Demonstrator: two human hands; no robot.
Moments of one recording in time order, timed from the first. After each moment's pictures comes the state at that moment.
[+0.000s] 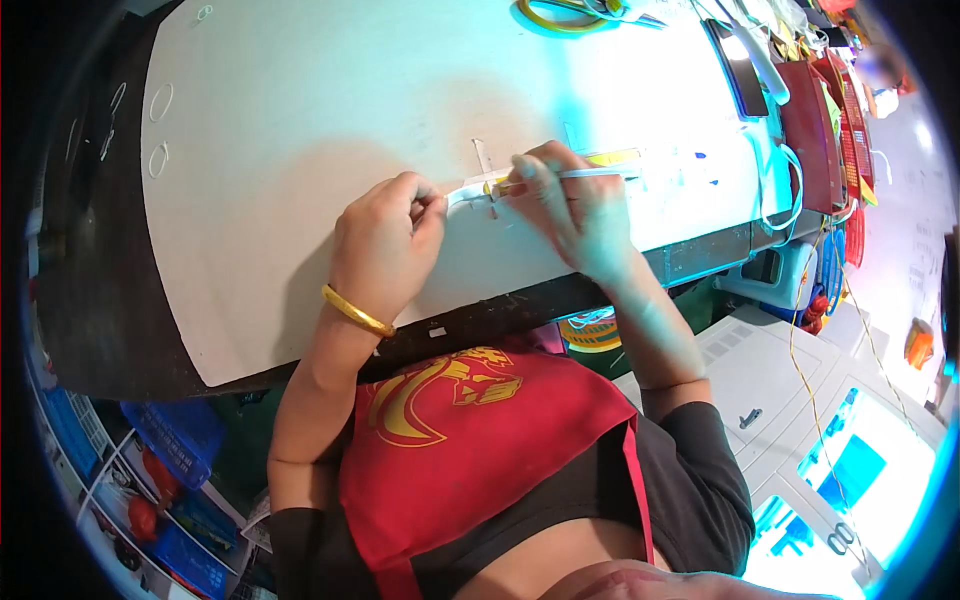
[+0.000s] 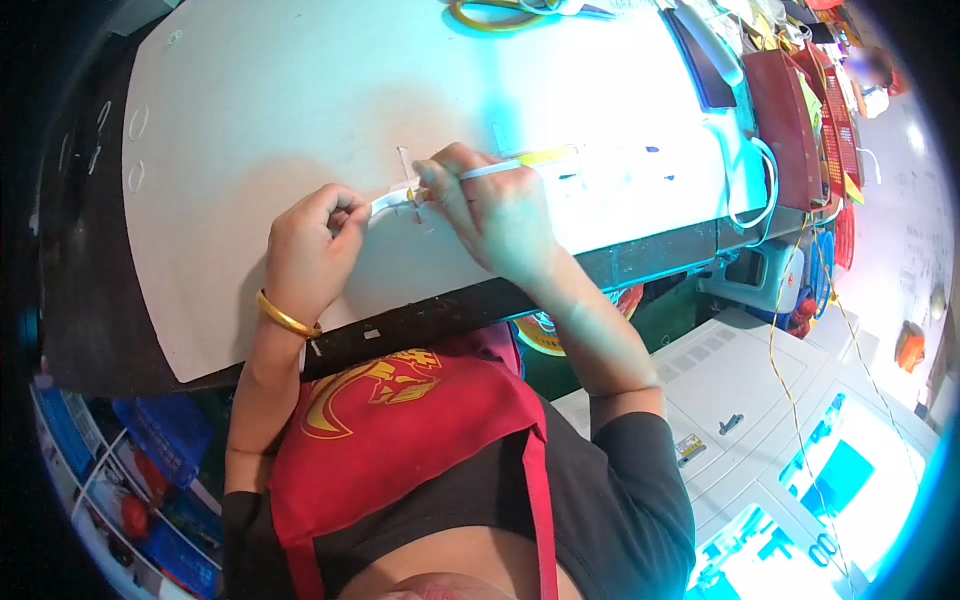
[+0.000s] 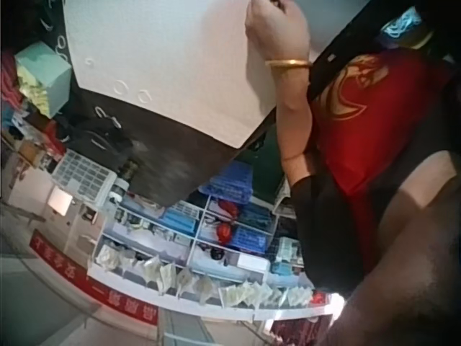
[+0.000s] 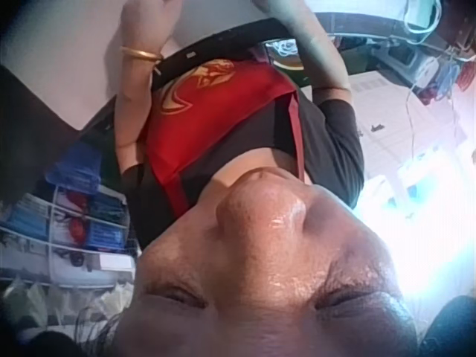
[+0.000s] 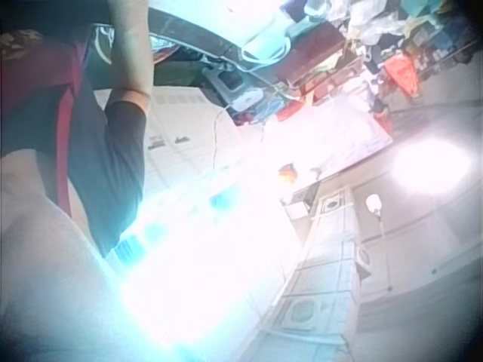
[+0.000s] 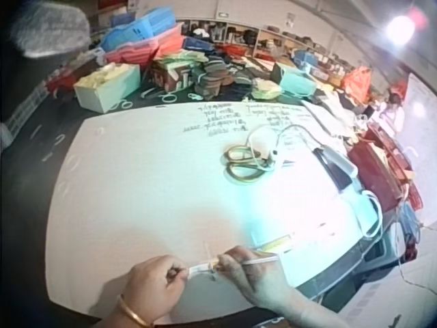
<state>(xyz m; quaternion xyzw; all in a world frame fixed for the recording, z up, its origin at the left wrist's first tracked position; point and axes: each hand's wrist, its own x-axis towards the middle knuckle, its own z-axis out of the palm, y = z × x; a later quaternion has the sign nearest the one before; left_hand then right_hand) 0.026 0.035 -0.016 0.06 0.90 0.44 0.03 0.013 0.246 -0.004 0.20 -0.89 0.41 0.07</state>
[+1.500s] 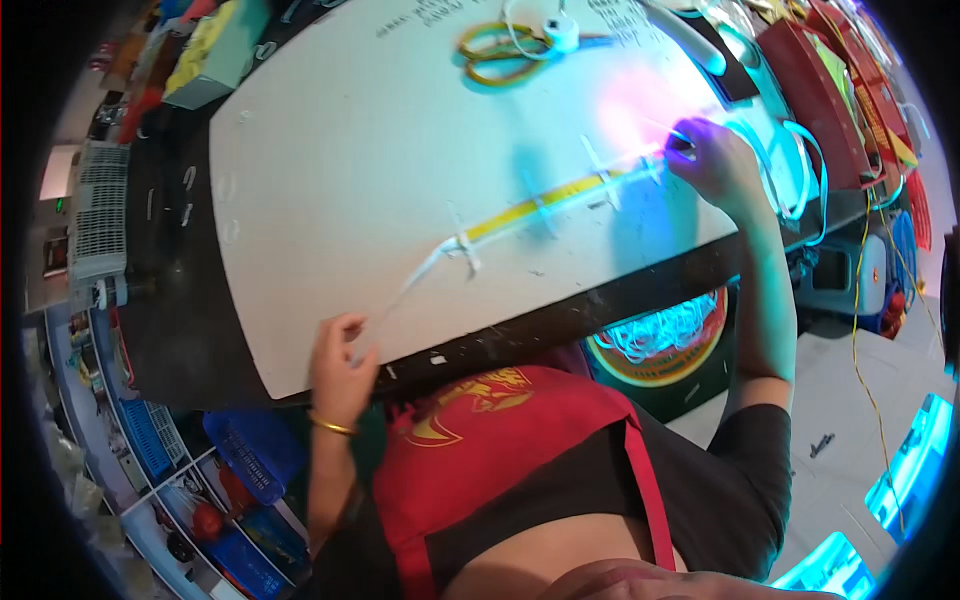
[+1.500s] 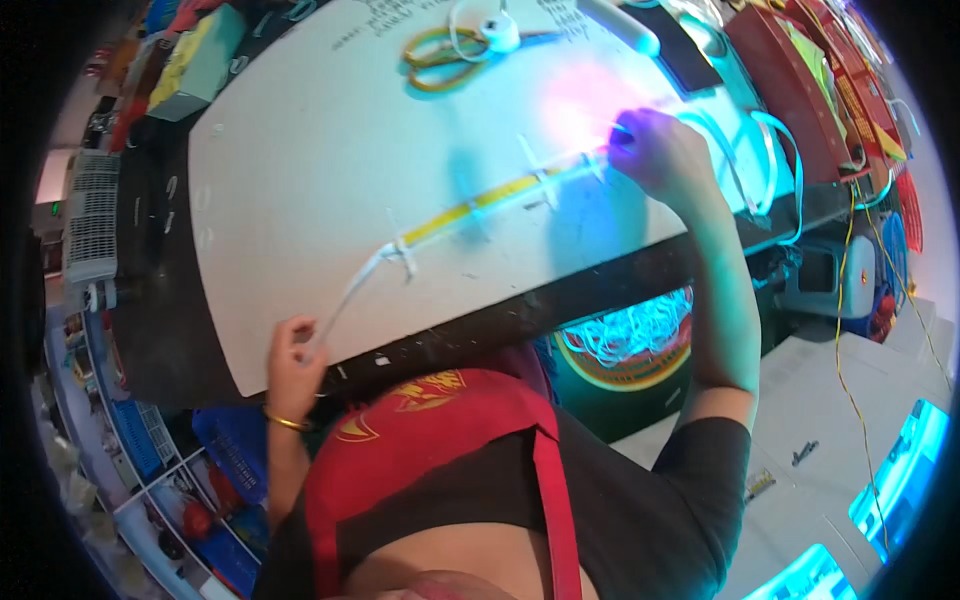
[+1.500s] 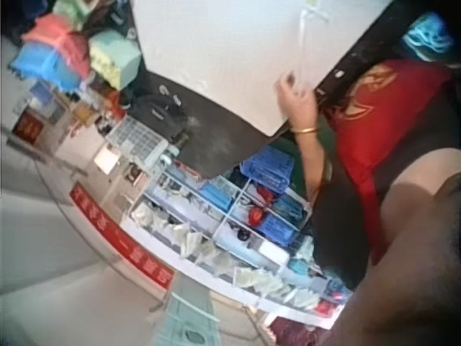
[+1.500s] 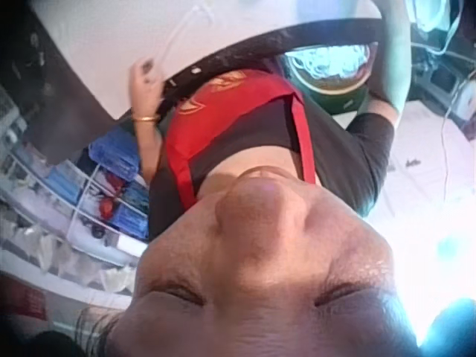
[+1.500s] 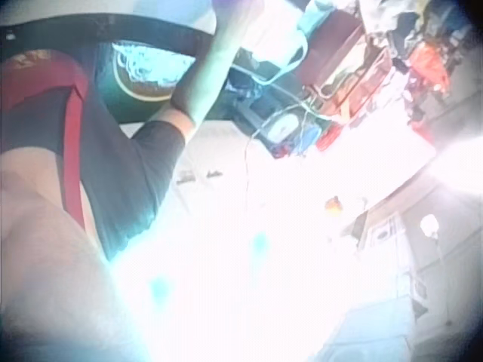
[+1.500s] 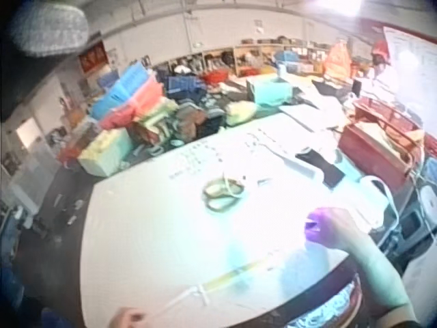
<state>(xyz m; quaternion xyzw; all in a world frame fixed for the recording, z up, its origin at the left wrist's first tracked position) 0.104 -0.041 0.007 -0.01 0.95 0.31 0.04 -0.047 0.442 0.014 0.07 -0.99 0.13 0.00</state>
